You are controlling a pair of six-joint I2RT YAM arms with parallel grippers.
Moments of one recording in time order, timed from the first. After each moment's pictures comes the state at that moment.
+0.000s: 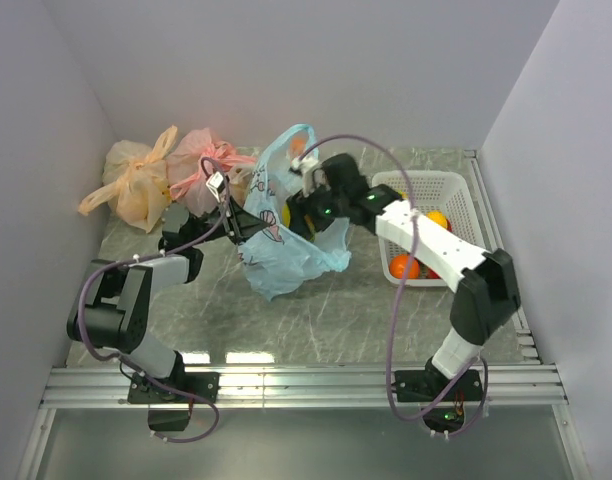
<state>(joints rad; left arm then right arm) -0.17 1.55 0.63 1.14 1.09 -1.42 0.62 1.63 1.46 -0.49 -0.38 -0.01</state>
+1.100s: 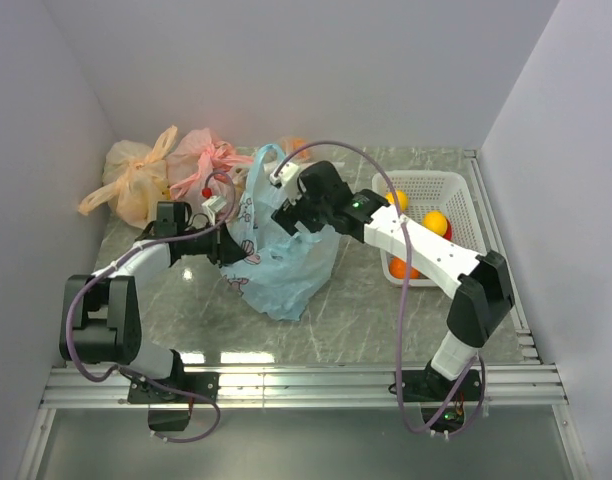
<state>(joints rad) -0.02 1.47 0.78 -0.19 1.12 0.01 0.77 1.69 1.49 -0.54 0.06 -0.25</state>
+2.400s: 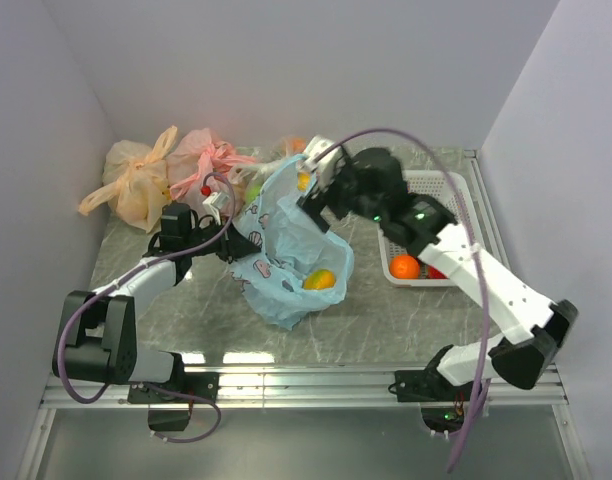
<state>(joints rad) -0.12 1.36 0.64 0.24 0.95 -0.36 0.76 1.37 1.49 -0.52 -0.03 -0.36</state>
